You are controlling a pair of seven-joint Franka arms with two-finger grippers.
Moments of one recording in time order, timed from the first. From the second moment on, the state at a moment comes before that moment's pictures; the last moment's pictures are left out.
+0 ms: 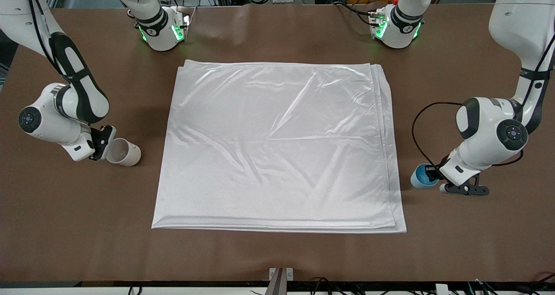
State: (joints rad) left arm 0.20 0.51 -0.25 -1.80 0.14 2.39 0.01; right arm -0.29 0.45 0.05 -2.14 0.00 2.50 -1.56
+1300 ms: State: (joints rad) left arm 0.14 0.45 -0.29 -1.62 0.21 2.14 0.01; right arm -0.03 0.38 0.33 -2.02 0.01 2.51 -1.32
